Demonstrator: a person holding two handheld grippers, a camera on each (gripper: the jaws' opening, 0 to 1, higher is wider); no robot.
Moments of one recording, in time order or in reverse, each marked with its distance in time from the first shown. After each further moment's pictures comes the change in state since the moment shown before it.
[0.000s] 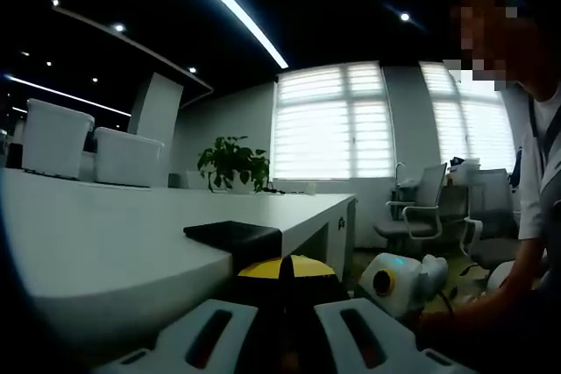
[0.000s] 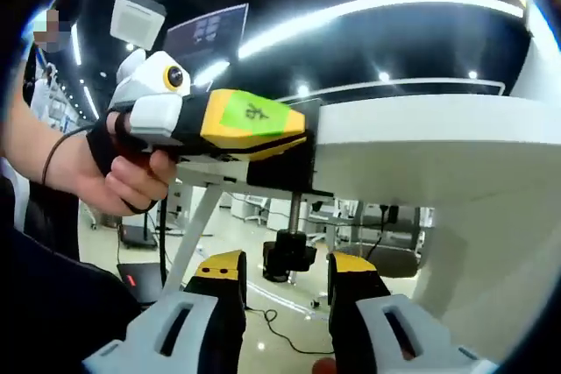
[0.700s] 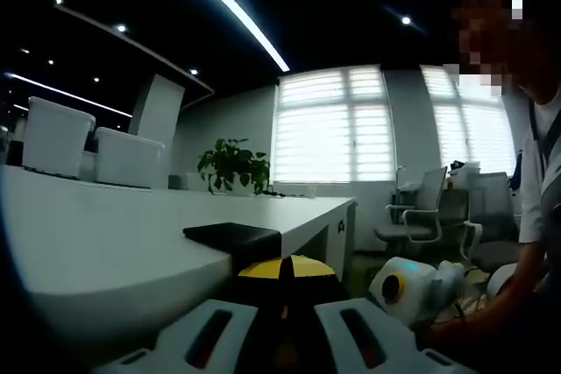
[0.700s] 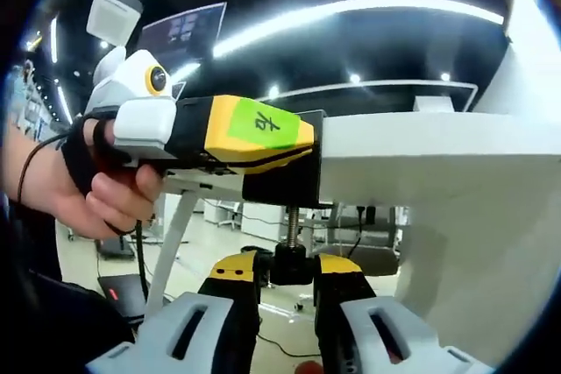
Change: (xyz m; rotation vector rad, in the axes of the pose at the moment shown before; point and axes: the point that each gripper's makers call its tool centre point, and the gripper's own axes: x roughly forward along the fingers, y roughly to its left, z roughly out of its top) left arm 0.000 0.000 0.002 -0.007 -0.015 -0.001; right arm 0.004 -0.009 0.013 0.028 -0.049 -0.083
